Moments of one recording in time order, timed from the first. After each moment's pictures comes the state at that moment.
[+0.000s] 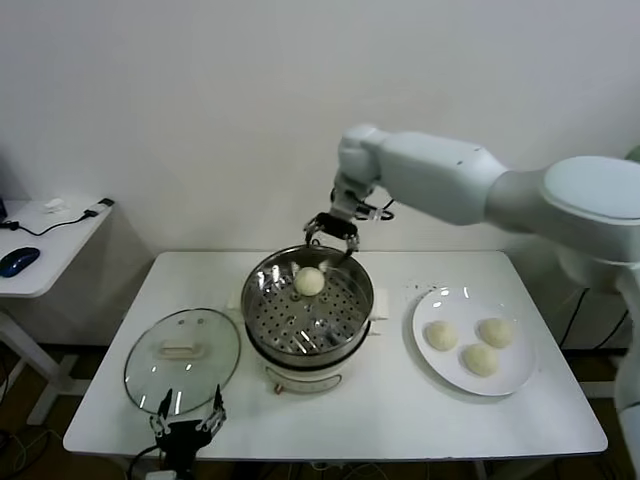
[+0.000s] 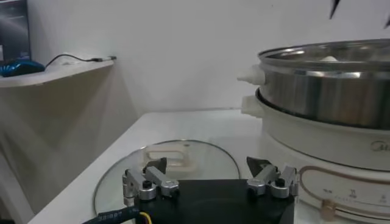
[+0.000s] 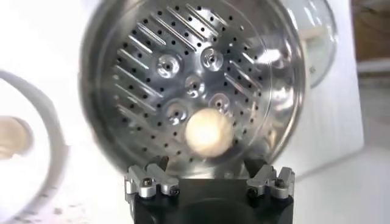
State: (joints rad) left arm 1.78 -1.53 -0.53 -2.05 0.00 0.06 -0.18; right arm 0.78 1.18 -1.59 0.99 0.36 0.44 -1.06
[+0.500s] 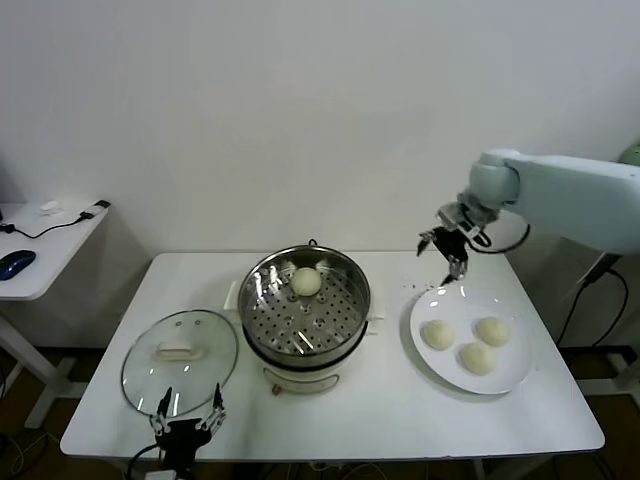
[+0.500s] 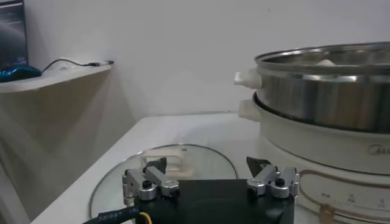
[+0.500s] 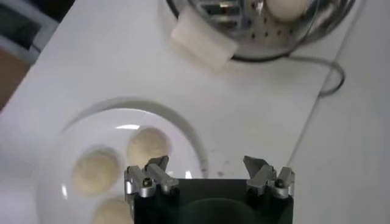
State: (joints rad) left arm 1.78 -1.53 -0.53 -2.05 0.01 0.06 -0.18; right arm 0.72 0.84 -1.73 1.21 0.48 -0.02 -0.94
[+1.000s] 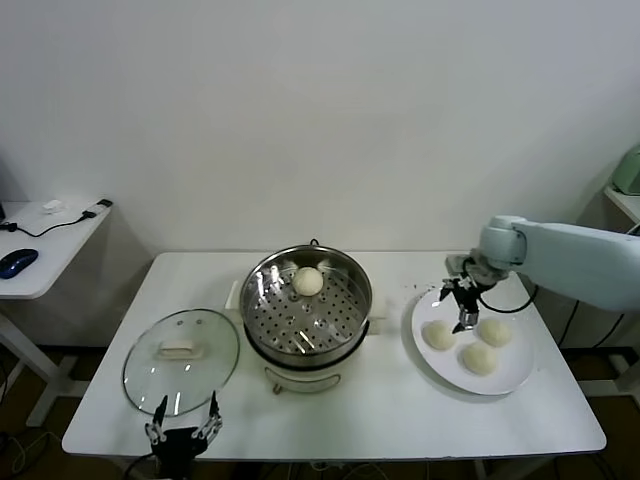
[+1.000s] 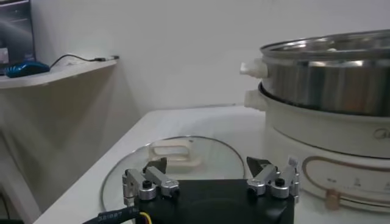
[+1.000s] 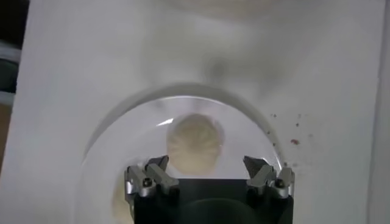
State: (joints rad) left arm 1.81 -1.53 -0.54 -2.04 0.02 0.05 -0.18; right arm 0.47 0.83 -1.60 1.13 0.45 -0.19 -0.88
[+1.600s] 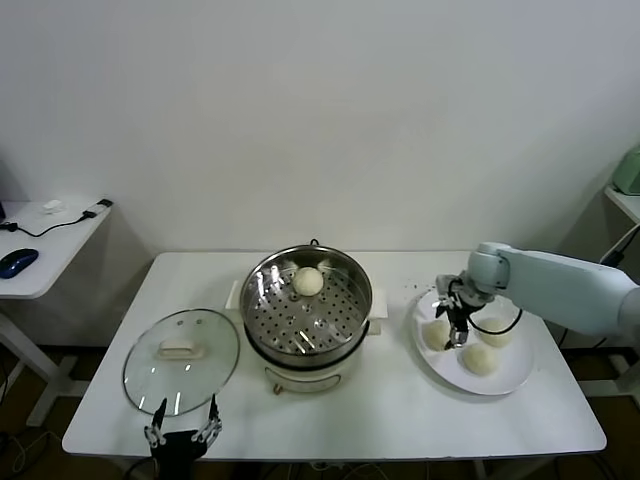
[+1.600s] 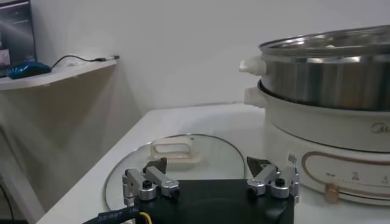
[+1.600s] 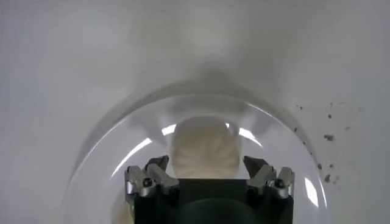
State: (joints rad) left arm 1.82 -1.53 -0.54 -2.05 0.03 0.04 -0.19; right arm 0.36 0.85 -1.51 1.09 0.41 -0.24 -0.86
